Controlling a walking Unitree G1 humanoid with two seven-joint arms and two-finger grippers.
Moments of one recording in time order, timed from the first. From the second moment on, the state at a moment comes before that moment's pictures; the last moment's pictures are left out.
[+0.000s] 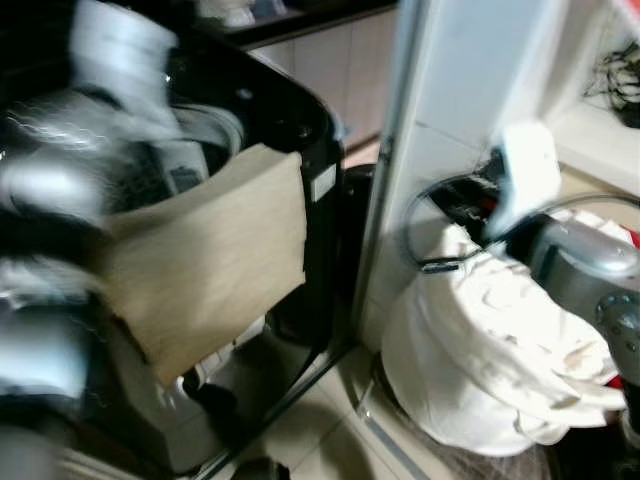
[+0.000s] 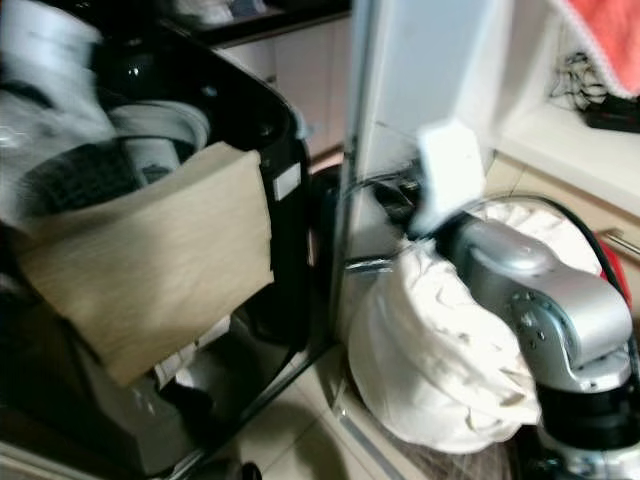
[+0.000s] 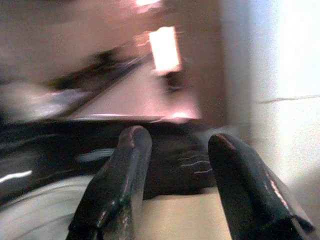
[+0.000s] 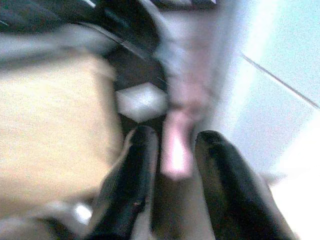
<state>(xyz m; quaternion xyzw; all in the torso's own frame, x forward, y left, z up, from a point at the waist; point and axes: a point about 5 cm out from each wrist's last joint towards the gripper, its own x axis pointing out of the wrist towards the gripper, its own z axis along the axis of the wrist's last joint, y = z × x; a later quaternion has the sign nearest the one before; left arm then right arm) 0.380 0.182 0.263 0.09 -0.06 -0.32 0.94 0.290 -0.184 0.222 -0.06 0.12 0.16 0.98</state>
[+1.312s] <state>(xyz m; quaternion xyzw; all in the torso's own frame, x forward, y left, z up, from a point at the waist) 0.272 0.063 0.180 0.07 0.03 -0.60 0.80 0.310 -0.270 0.067 -0.04 0.40 0.04 0.92</state>
